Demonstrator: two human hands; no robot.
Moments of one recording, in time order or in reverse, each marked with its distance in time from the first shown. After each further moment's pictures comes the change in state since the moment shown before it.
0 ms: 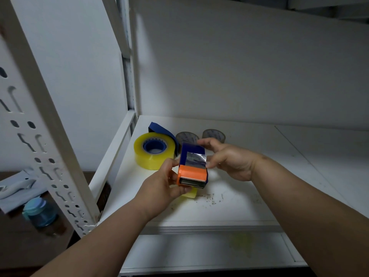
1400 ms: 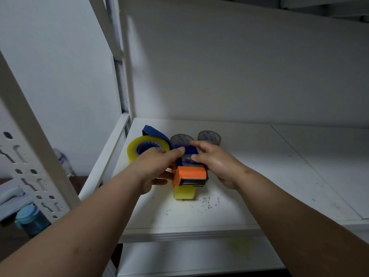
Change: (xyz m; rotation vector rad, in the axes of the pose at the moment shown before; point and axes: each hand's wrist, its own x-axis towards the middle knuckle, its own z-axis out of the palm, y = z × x) left_hand 0.043 0.056 -0.030 -0.286 -0.073 -0.426; right_hand 0.009 0.007 0.015 -0.022 0.238 -0.099
